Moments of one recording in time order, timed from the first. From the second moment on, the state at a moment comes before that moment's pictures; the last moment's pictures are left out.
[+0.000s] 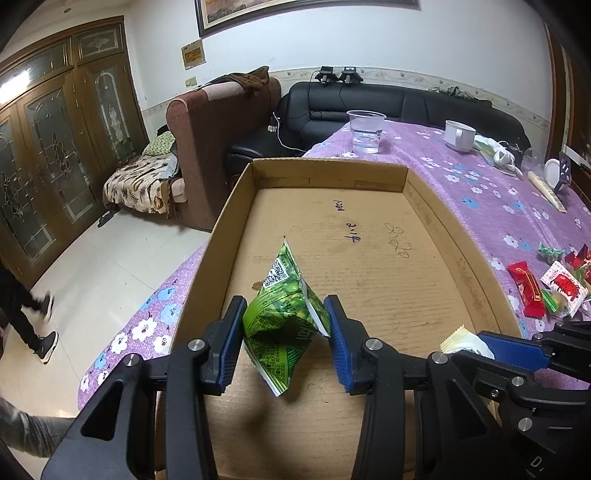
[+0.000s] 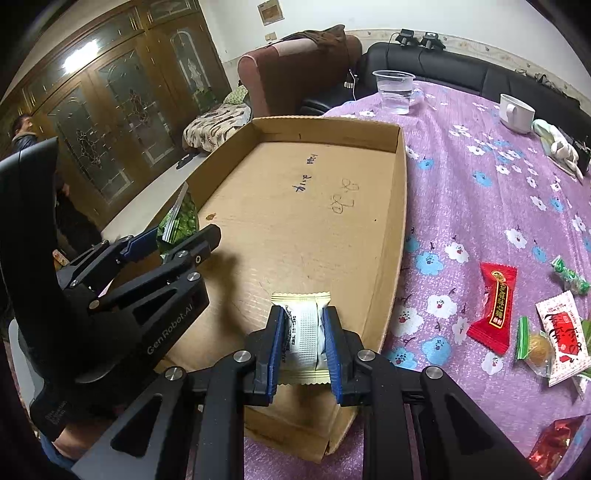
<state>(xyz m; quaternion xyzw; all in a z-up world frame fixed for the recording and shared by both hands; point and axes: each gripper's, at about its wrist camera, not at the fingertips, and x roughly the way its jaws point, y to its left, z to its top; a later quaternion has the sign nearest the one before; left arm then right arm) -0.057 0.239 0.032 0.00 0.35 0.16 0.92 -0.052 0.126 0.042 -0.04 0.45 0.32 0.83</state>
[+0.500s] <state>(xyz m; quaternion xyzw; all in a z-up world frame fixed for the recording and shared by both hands) -0.060 0.240 0.032 0.00 0.35 0.16 0.92 -0.058 0.123 0.050 -0.04 0.44 0.32 0.84</state>
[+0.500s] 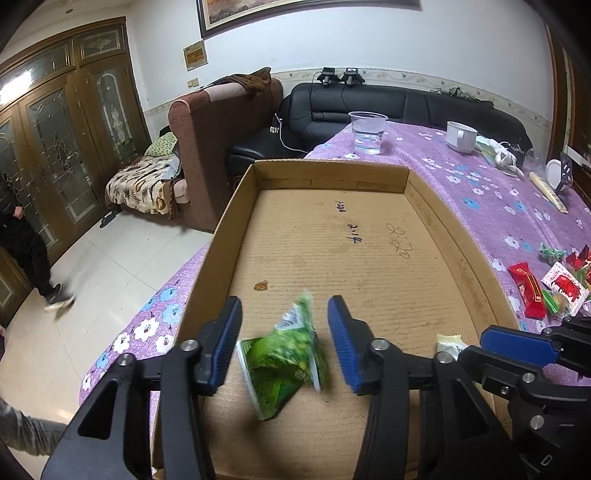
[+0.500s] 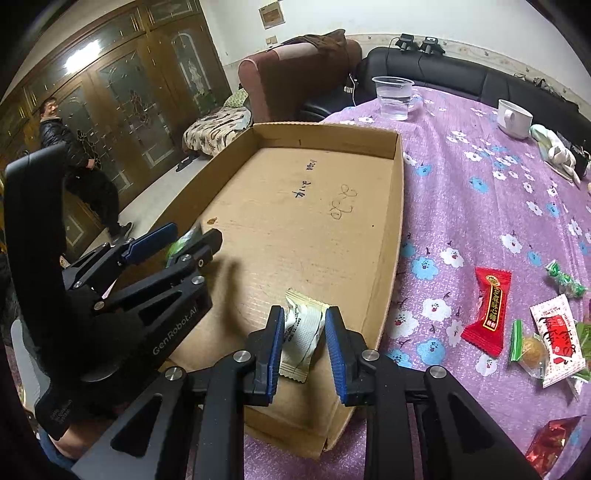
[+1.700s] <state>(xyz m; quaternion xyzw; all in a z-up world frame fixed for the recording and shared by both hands) -0.084 0.205 0.063 0.03 0.32 0.16 0.94 -0.088 0.042 0.099 0.00 0.34 0.27 0.90</state>
